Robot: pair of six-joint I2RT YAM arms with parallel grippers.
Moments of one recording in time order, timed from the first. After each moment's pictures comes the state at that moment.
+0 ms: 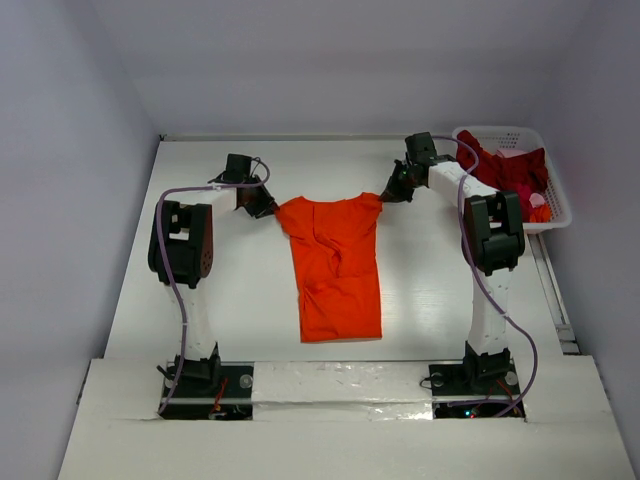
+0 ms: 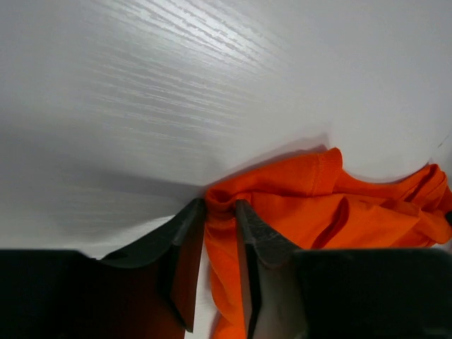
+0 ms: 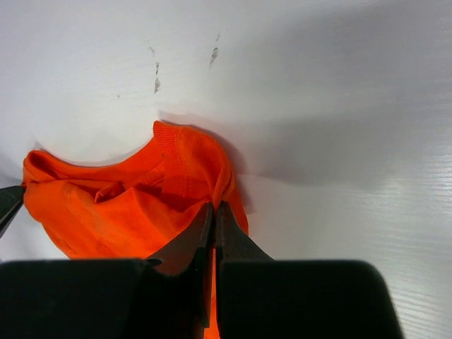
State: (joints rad) left arm -0.15 2.04 1.36 -0.25 0.22 -0.74; right arm 0.21 2.19 1.72 -0.52 -0.28 0.63
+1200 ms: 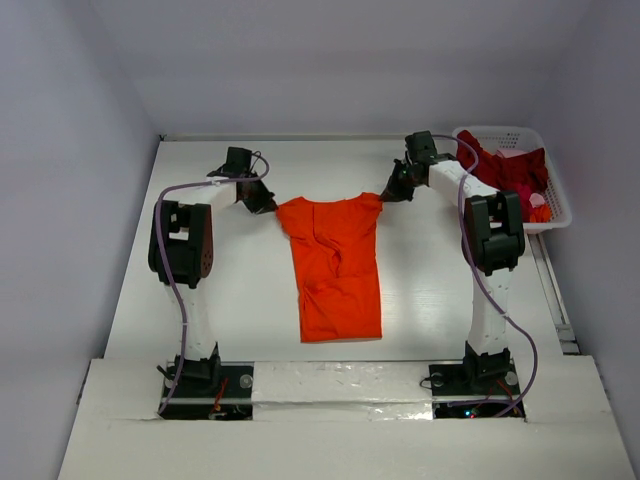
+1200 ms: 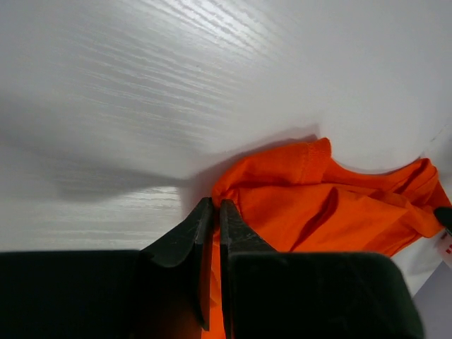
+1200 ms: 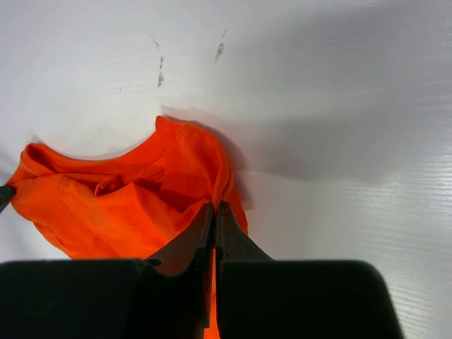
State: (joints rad) left arm -0.15 2.04 1.41 -0.36 0.22 -0.75; right arm 0.21 2.19 1.73 -0.53 -0.28 0.60
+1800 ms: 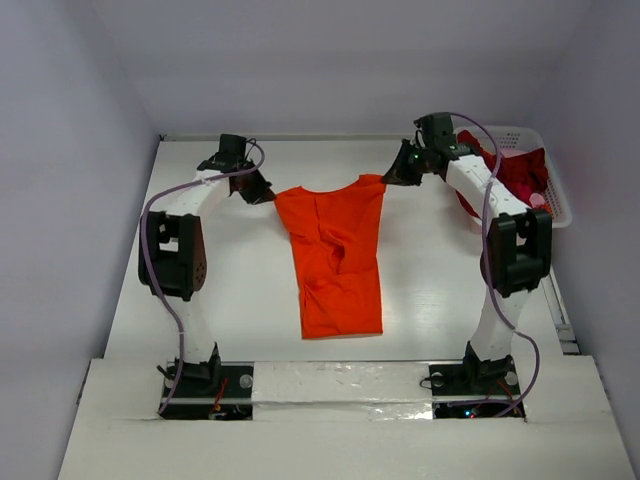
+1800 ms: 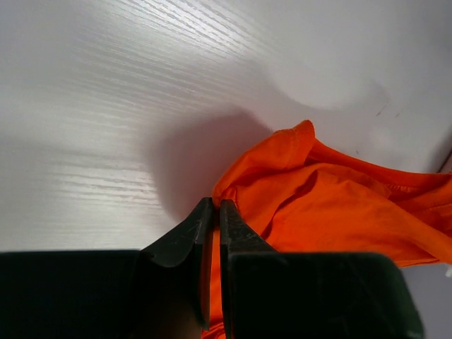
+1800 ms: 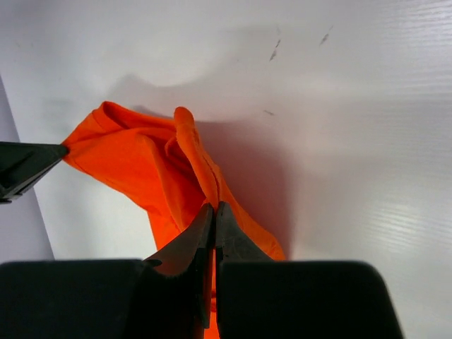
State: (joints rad) left arm -0.15 1.93 1.48 -0.48 0.24 -0.75; right arm 0.21 1.96 1.71 -0.57 -0.36 0.56
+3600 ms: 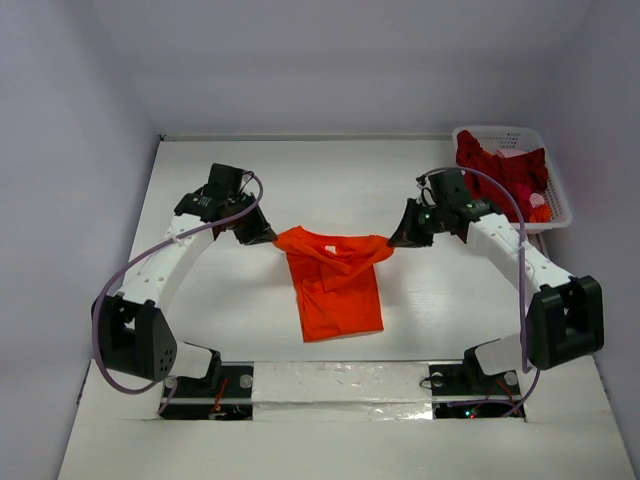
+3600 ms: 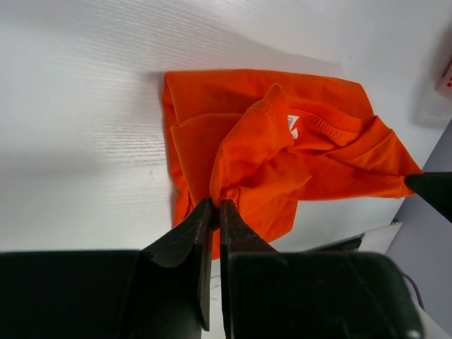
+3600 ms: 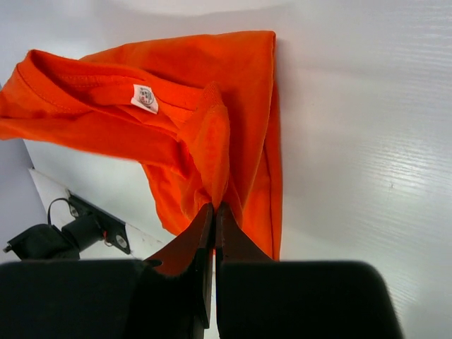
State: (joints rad) left arm -0.27 1.38 1.15 -0.77 0.27 -0.70; right arm 0.30 1.43 1.10 -0.63 -0.42 0.55
